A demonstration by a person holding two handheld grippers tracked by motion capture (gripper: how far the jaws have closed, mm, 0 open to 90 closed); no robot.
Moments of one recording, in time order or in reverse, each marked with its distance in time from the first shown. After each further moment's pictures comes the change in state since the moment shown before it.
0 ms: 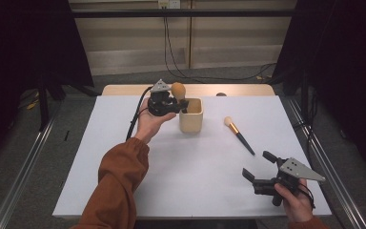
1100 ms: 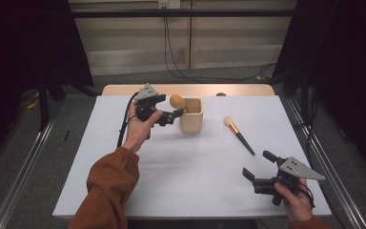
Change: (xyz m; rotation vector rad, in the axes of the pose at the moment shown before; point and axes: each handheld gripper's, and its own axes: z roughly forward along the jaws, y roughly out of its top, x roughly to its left) left arm -0.009 -0.009 -0.049 -0.117 -0.004 0.016; right arm -0.001 0.000 0.001 -0.003 -0.001 0.002
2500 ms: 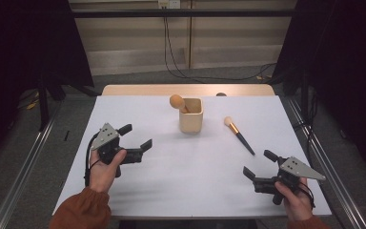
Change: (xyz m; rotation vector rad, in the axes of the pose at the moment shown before) left arm -0.034 -0.073 -0.123 -0.088 0.147 -0.024; right arm -0.002 0.000 0.000 0.000 -0.019 -0.005
